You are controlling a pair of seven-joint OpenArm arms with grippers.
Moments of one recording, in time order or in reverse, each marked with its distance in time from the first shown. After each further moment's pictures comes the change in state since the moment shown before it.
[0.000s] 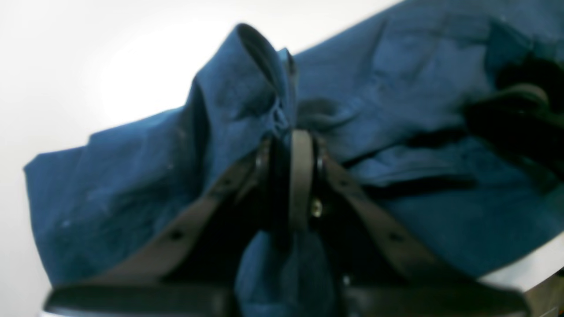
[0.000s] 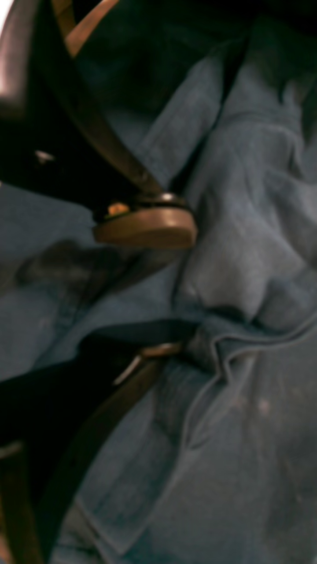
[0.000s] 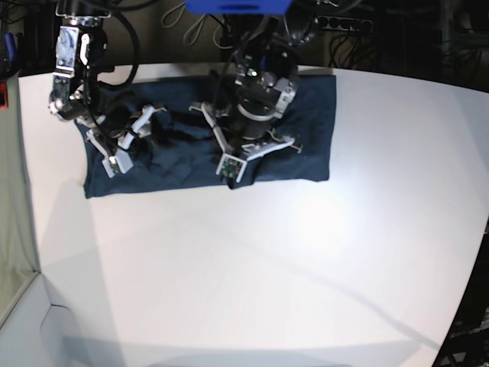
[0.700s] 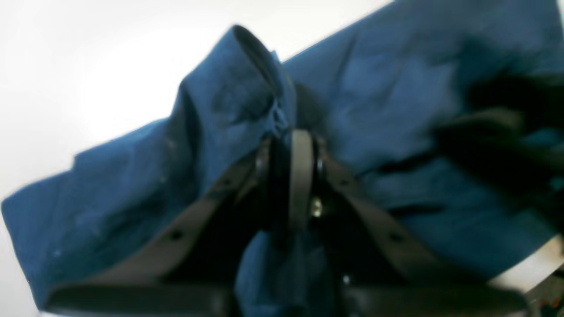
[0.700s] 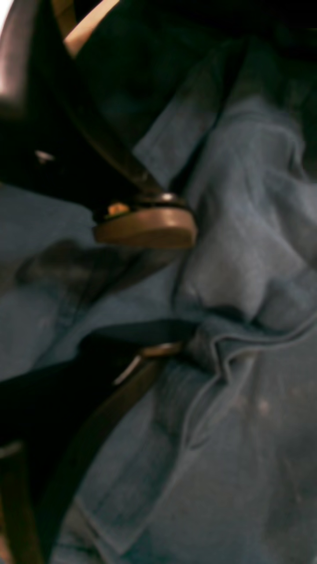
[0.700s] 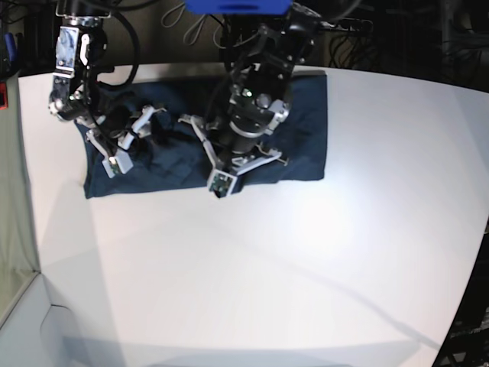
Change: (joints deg) left arm -5.7 0.1 0.6 -5.6 -7.5 0.1 -0.6; right arm 0.2 0.0 0.0 0.0 0.0 0.0 -0.1
